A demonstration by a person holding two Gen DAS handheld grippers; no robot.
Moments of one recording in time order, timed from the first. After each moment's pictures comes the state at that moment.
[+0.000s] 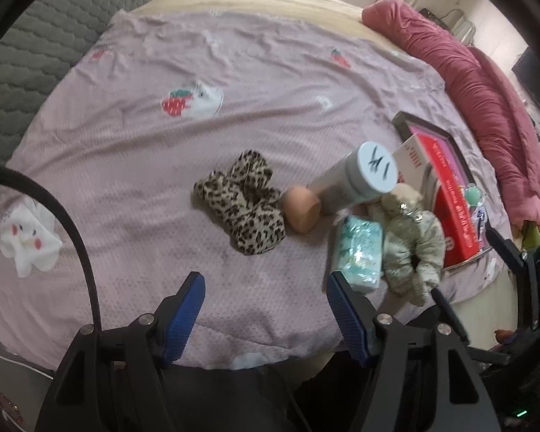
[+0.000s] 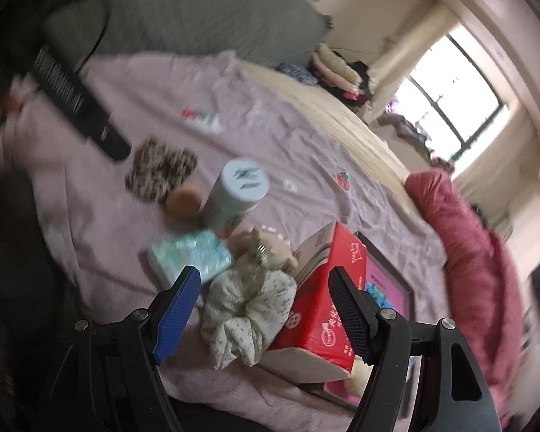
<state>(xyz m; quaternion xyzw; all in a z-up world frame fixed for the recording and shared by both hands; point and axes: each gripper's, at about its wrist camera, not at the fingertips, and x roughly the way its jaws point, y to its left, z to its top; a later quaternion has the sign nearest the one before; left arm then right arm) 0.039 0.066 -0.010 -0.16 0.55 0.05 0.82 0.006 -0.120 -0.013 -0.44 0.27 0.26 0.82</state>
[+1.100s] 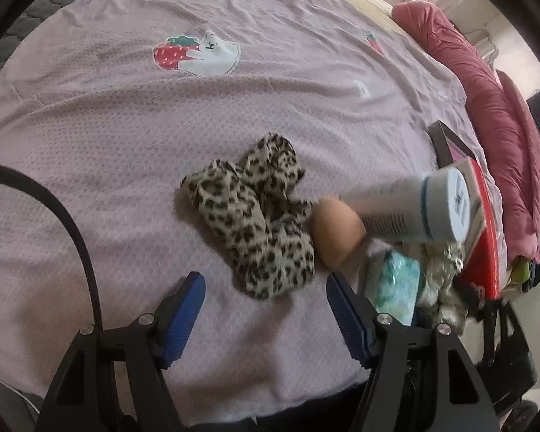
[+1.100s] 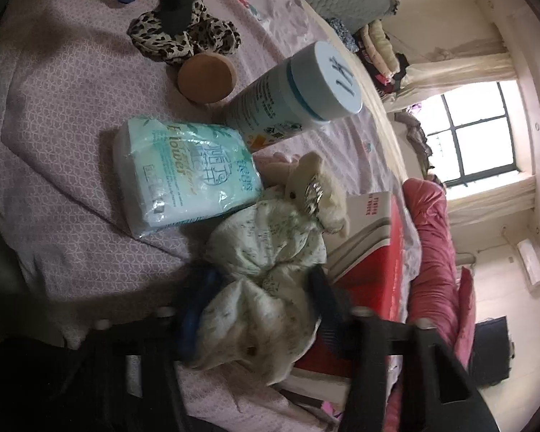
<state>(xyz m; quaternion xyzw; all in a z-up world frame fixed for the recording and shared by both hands) 0.092 0.099 -0.084 -0.24 0.58 0.04 0.78 0.057 -0.109 -0.112 -0.57 0.30 0.21 0.73</state>
